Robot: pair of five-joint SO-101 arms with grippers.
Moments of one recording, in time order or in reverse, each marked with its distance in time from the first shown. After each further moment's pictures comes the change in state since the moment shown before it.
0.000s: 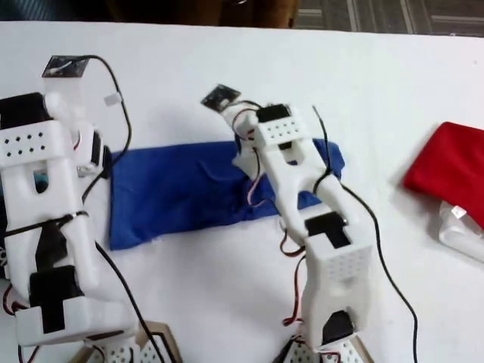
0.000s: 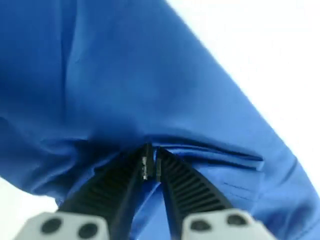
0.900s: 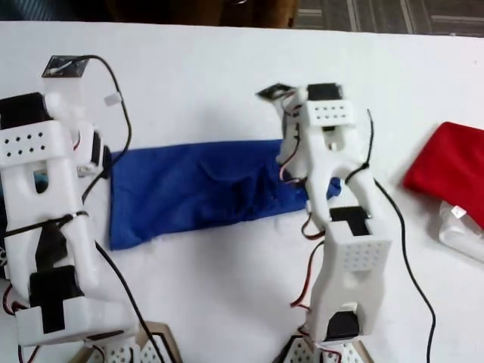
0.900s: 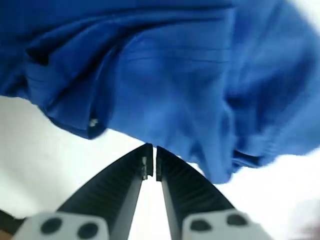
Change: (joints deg) left arm 0.0 0.0 0.0 0.0 0.0; right arm 11.9 2.2 -9.1 25.8 -0.9
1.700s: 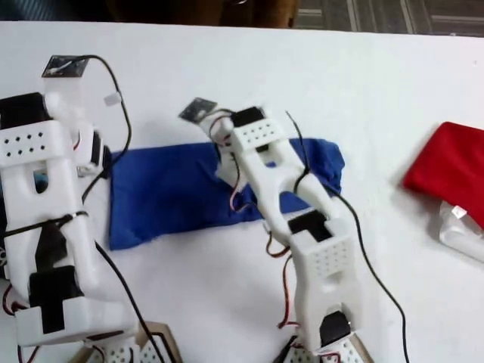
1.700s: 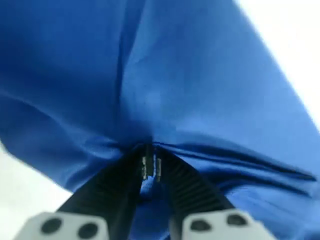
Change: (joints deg) left arm 0.0 0.0 0.0 0.0 0.0; right arm -17.3 3.4 5.6 -19.6 -0.3
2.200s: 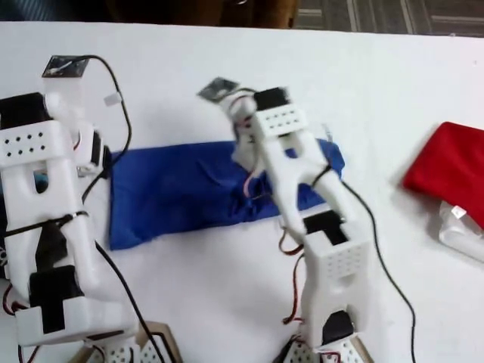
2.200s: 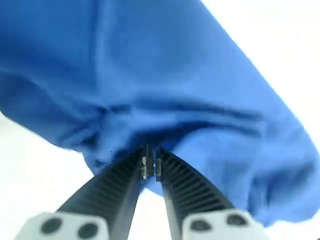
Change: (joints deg) left arm 0.0 0.0 0.0 0.0 0.0; right arm 6.9 -4.7 -7.6 11.9 -0.1
